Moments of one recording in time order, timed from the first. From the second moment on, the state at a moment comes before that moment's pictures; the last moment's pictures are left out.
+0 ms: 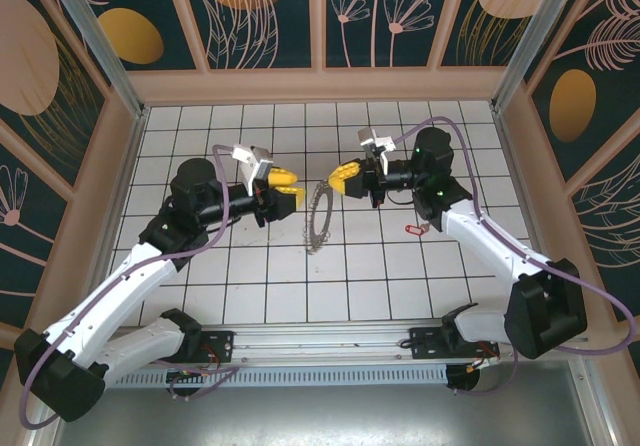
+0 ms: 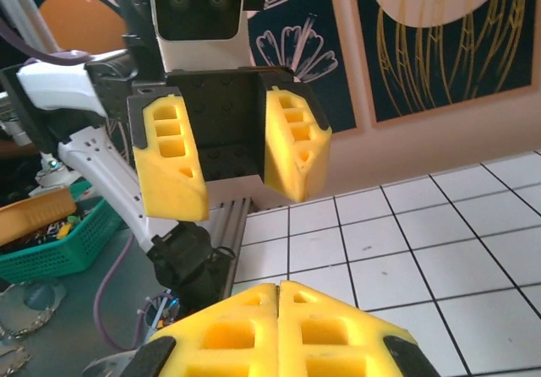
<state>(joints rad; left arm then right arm) -0.57 0.99 0.88 -0.03 0.67 -0.21 0.45 1.29 0.92 0.38 -1.24 0.24</state>
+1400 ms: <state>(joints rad) -0.63 1.15 0.98 -0.01 0.81 -0.15 0.51 1.29 0.92 0.45 -1.28 0.21</state>
